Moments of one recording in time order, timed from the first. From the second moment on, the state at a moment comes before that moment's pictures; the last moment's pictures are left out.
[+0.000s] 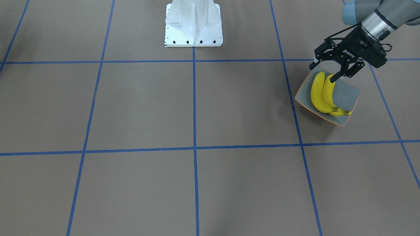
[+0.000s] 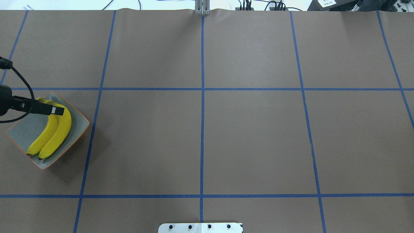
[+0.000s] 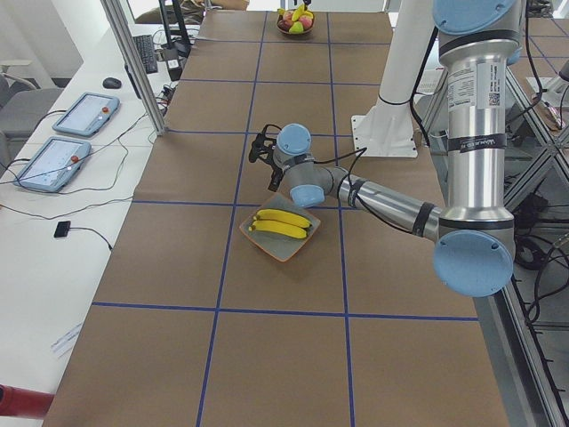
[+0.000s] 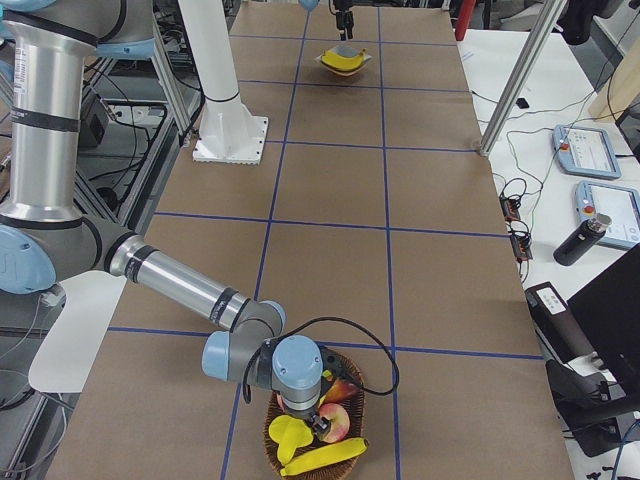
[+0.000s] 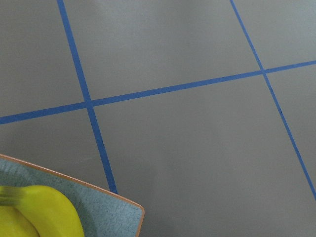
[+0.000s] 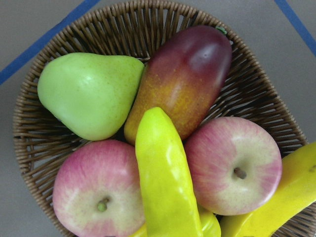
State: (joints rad) left arm -0.96 -1.49 -1.94 -2.45 -2.28 -0.90; right arm 1.68 -1.74 1.32 -1.24 2.21 -0.99
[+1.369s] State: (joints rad) left arm -0.97 -1.49 -1.94 -2.45 -2.28 -0.90; right arm 1.68 -1.71 1.29 -1.24 2.26 -0.98
